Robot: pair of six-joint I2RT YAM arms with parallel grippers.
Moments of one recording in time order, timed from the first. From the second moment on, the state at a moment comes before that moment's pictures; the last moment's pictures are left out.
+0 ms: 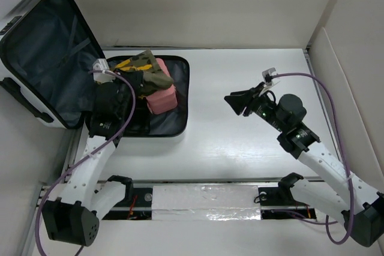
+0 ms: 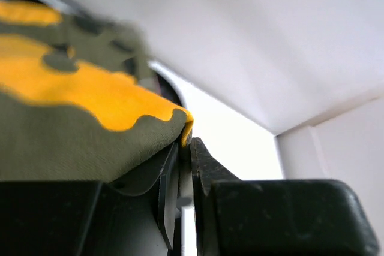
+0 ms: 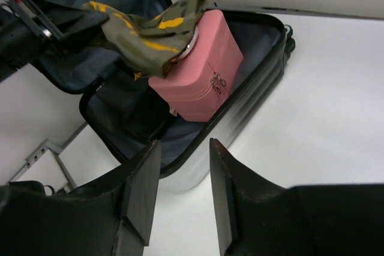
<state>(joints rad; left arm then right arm) -0.15 0.95 0.76 0.11 -0.08 -0.79 0.54 0.87 0.73 0.18 -0.23 0.43</state>
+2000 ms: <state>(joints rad) -0.18 0.83 0.52 0.23 -0.24 -0.83 0.74 2.00 1.57 0.20 -0.16 0.38</state>
